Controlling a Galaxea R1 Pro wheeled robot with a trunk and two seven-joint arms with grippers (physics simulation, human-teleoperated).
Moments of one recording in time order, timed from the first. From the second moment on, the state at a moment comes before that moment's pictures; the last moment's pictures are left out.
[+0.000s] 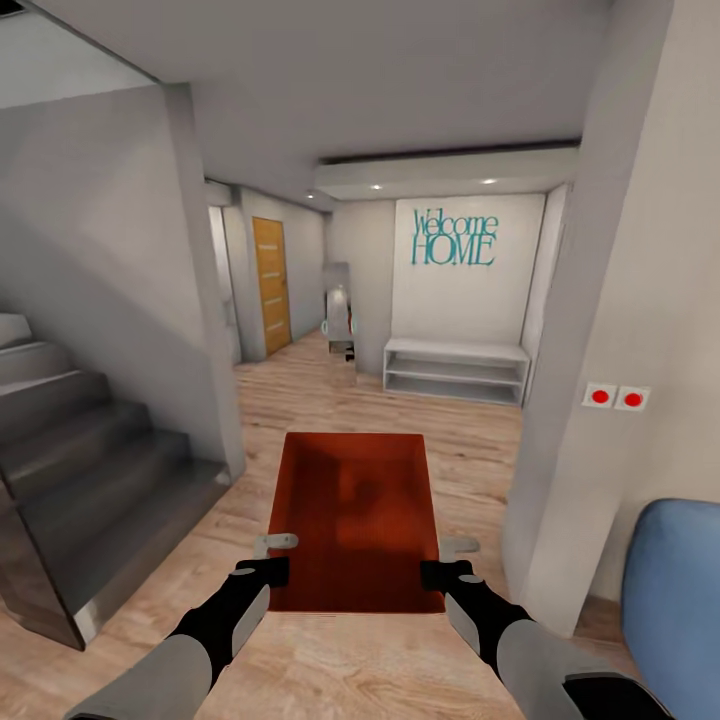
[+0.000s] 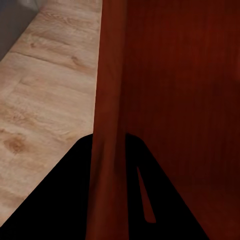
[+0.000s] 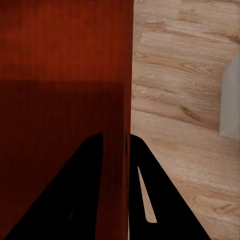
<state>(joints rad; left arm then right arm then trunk) -0.66 -0.08 -0.13 -0.40 0.17 0.19 0.20 -0.75 0.11 0.00 -0.16 0.02 0.01 -0.09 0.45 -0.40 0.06</state>
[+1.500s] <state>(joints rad) -0.66 -0.08 -0.13 -0.39 0.17 0.19 0.20 -0.75 0.11 0.00 -0.16 0.02 0.01 -0.09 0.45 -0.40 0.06</state>
